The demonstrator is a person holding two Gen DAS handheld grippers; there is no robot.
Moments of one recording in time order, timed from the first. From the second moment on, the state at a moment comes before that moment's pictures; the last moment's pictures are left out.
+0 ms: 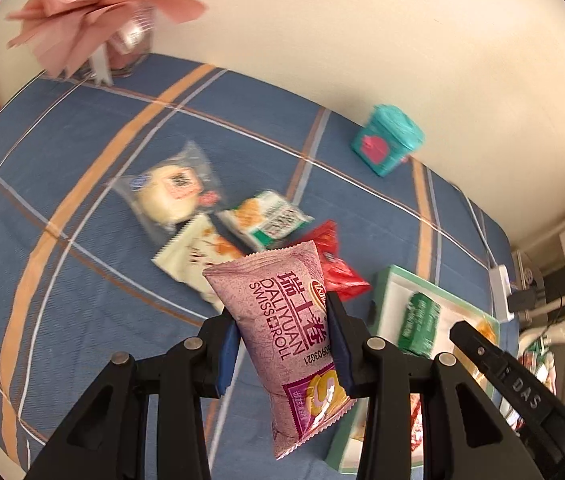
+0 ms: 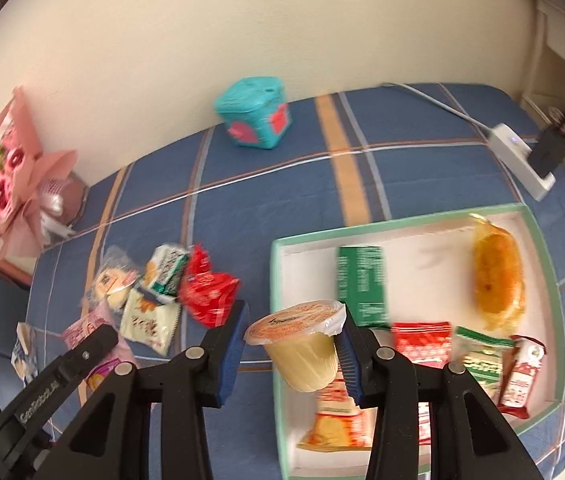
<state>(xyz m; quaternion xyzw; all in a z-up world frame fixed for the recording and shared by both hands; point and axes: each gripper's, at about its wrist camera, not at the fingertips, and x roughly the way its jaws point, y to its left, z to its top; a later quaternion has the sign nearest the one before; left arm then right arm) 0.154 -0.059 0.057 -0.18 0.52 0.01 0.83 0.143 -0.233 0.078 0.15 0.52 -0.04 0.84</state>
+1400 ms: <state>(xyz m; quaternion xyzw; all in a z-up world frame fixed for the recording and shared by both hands) 0.174 -0.257 0.021 -0.01 0.53 -0.16 0.83 0.128 -0.354 0.039 0.23 0.52 -0.14 0.81</state>
